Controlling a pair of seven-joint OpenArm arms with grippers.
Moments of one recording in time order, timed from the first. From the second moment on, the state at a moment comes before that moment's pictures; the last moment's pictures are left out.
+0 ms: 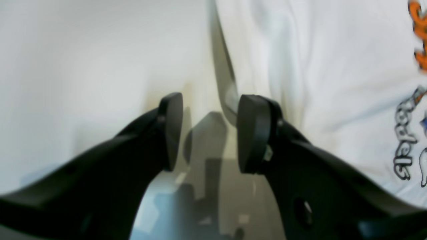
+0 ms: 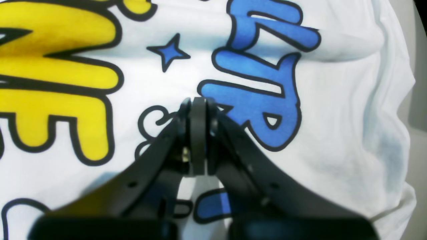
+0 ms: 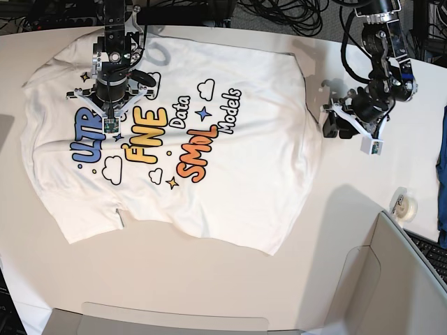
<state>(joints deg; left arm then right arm) 8.7 -15.9 -21.2 91.8 -36.4 -27.4 52.2 -17.6 0.9 3.8 100.8 -17.8 -2.9 -37.7</state>
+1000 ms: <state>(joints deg) 7.0 -15.8 -21.9 86.1 -44.4 -27.8 56.7 -17.3 0.6 3.8 99.3 -18.5 -3.7 -36.0</state>
